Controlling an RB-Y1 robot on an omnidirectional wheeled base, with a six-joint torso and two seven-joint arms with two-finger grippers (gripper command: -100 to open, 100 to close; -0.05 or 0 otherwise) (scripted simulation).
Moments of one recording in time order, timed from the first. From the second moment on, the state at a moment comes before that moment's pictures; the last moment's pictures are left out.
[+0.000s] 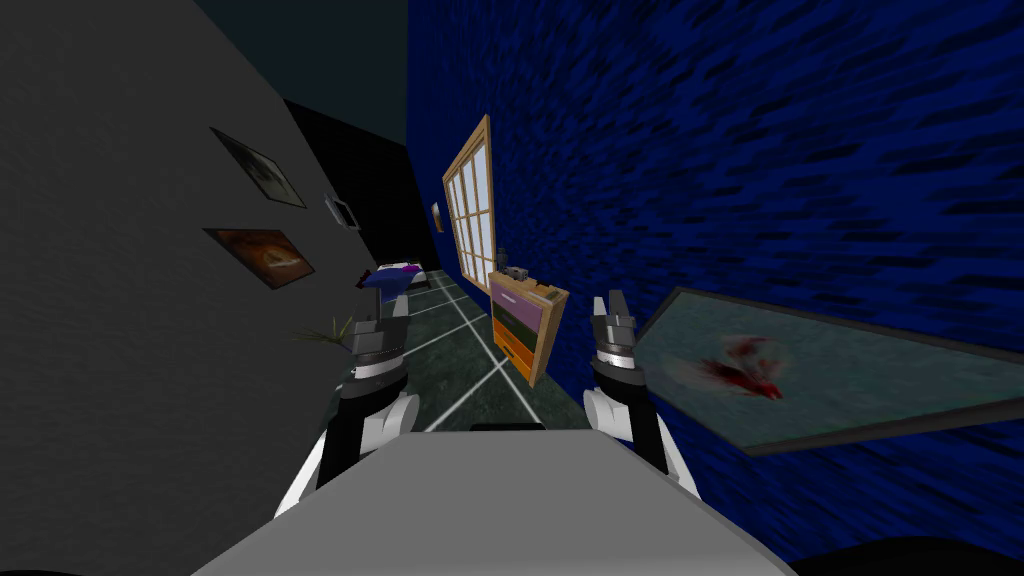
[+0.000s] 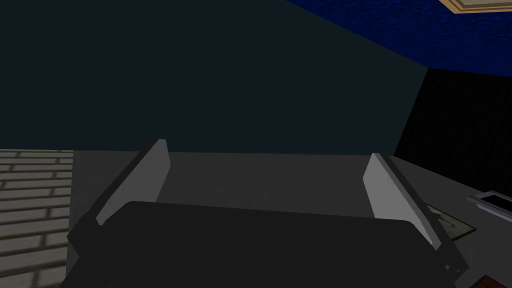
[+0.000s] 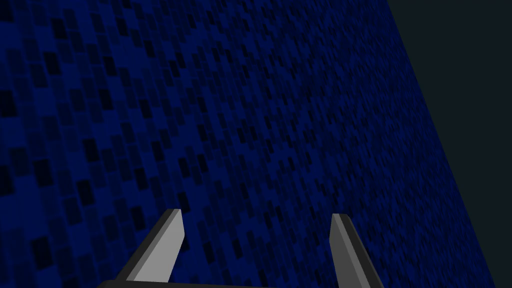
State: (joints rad) left arm 0.48 -0.02 0.07 -2.37 -0.05 -0.58 -0.16; right arm 0.46 0.03 -0.01 -2.37 0.06 -0.48 0.12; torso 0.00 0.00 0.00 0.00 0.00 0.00
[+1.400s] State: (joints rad) left arm 0.48 -0.02 0.07 -2.37 -0.05 -0.58 -0.16; right arm 0.47 -0.07 -0.01 -2.32 0.14 -0.43 0.13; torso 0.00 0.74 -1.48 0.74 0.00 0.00
